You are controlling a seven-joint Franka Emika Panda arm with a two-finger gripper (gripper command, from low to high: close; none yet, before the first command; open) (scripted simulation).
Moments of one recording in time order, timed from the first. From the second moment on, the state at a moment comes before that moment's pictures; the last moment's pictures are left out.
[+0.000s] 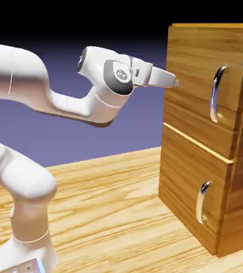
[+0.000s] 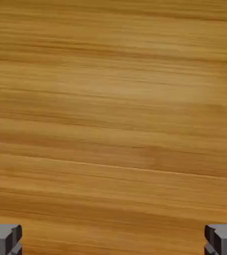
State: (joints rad) arm 0.46 -0.81 -0.56 -2.52 -1.42 3.06 1.75
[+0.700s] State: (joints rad) arm 0.74 -0.96 -0.92 -2.33 -2.34 3.08 2.39
